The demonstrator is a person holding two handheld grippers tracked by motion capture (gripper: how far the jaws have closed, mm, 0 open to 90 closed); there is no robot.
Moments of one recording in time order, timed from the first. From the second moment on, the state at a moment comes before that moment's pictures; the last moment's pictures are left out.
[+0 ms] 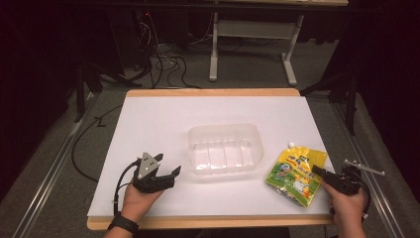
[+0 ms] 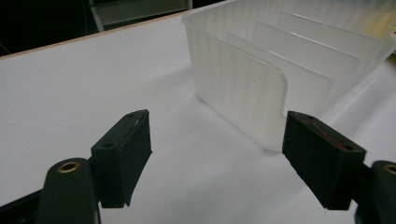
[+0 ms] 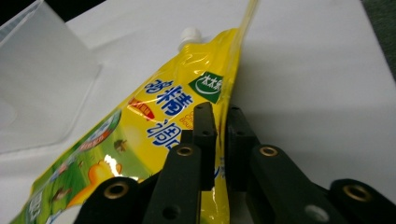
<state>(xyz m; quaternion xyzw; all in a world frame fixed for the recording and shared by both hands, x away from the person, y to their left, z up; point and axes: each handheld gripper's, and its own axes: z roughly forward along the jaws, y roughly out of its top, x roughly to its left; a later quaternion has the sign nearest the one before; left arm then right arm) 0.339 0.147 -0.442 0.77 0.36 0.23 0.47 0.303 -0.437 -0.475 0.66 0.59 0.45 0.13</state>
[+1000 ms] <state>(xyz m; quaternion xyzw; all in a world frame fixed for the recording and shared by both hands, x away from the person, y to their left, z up) 0.340 0.145 -0.441 0.77 0.36 0.23 0.48 0.299 -0.422 -0.433 0.60 0.60 0.50 0.18</state>
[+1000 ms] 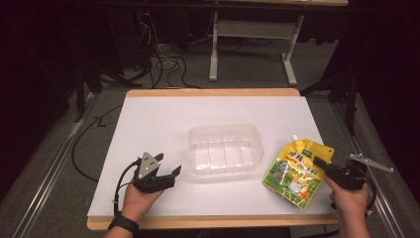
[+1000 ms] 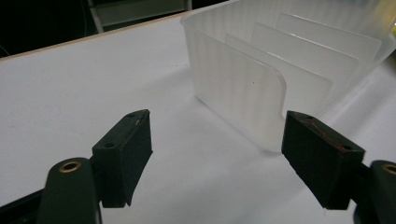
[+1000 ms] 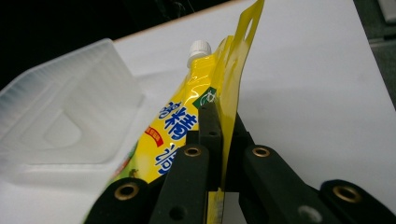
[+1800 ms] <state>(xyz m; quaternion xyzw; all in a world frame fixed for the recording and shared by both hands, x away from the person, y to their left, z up) 0.334 0.159 -0.441 0.76 0.37 0.24 0.48 0.281 -0.389 -0.371 0.53 0.56 0.54 0.33</state>
